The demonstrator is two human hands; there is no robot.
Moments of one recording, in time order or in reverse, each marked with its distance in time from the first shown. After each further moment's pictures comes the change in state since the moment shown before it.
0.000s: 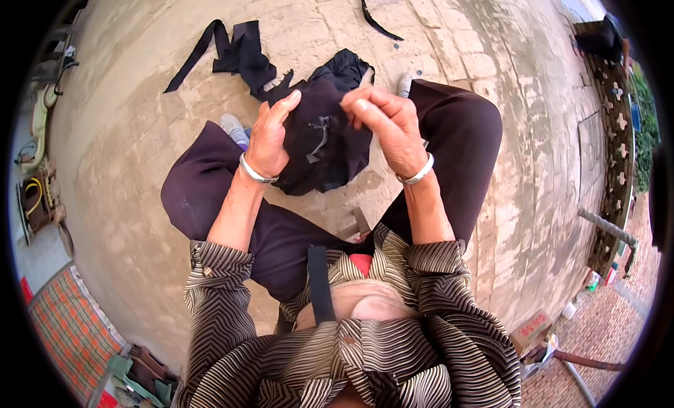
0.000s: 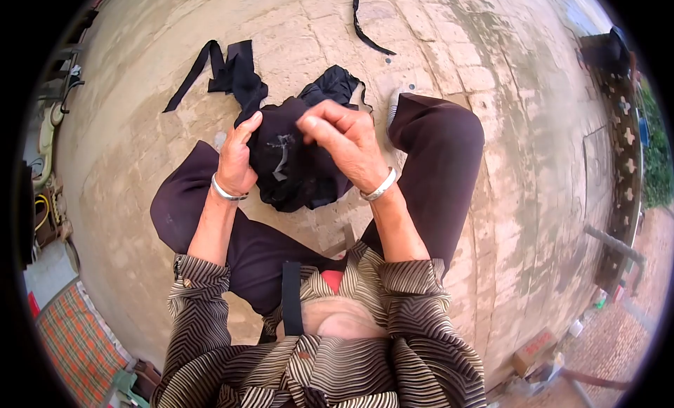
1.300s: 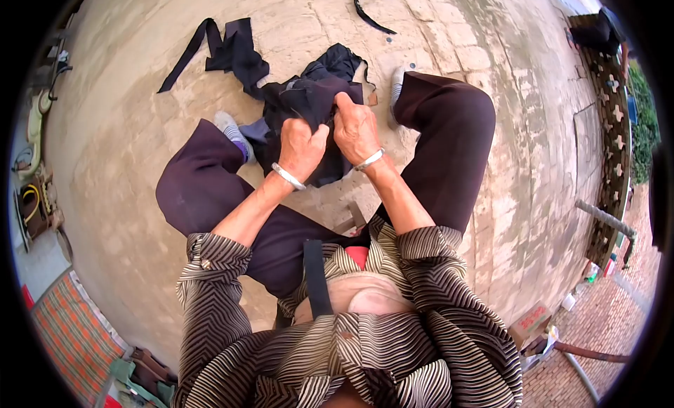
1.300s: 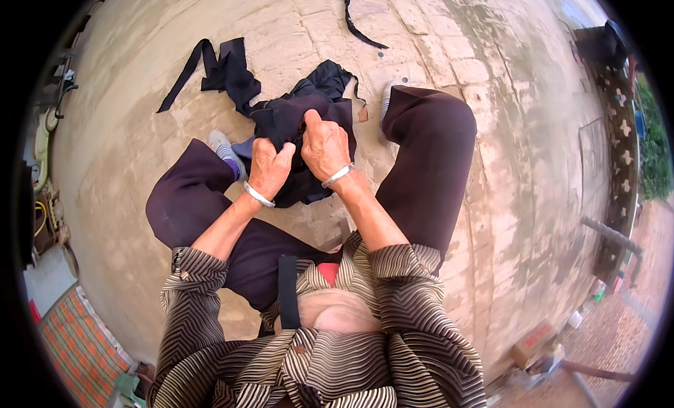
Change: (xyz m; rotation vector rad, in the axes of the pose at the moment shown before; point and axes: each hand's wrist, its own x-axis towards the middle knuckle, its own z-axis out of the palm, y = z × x) left_hand -0.017 -0.003 0.053 0.640 -0.021 0.249; right_hand -0.002 0.086 0.014 -0.882 0.225 -0.099
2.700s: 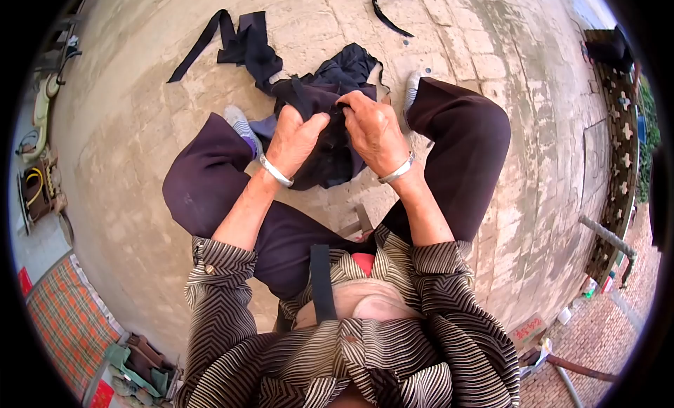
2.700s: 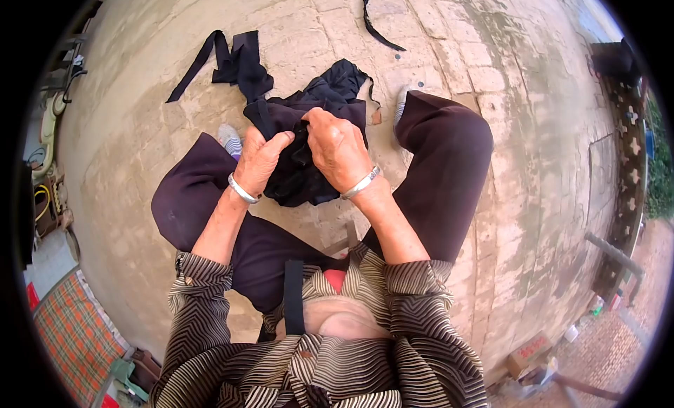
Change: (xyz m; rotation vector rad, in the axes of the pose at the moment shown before) left_hand 0.025 0.015 -0.039 -0.647 -0.096 -0.377; right_hand 0.020 -0.035 -0.038 0.181 -0.074 -0.231
